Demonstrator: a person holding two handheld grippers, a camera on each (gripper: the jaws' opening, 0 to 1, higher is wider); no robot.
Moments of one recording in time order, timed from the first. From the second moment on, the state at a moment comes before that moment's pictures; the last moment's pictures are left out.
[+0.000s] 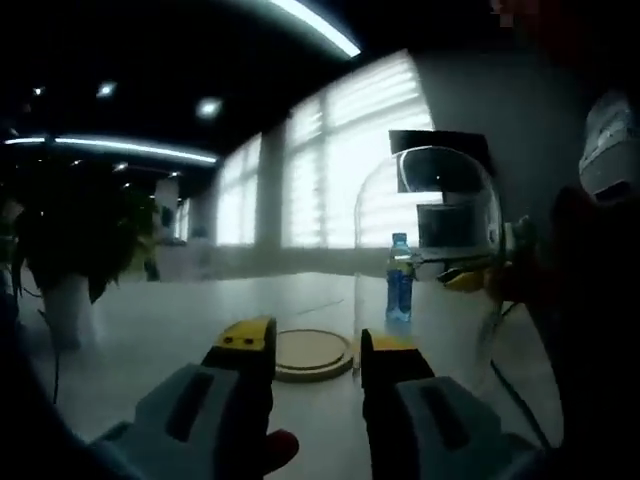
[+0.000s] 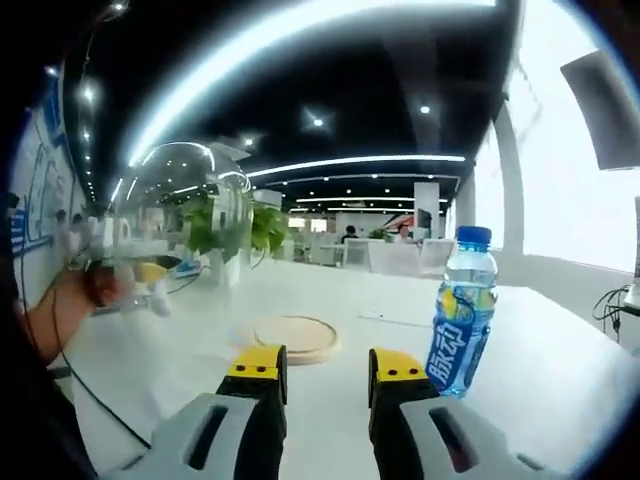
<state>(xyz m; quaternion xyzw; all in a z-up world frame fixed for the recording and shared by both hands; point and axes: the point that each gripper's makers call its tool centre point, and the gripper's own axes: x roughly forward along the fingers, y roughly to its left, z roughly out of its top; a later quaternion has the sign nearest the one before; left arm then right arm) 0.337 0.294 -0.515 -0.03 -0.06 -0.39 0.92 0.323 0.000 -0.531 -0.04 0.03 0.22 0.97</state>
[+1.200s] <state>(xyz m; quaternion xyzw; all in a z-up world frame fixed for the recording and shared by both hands) 0.350 0.292 -0.520 0.02 -0.05 -0.37 0.93 0.330 -0.004 -0.538 -0.02 0.04 0.21 0.98</state>
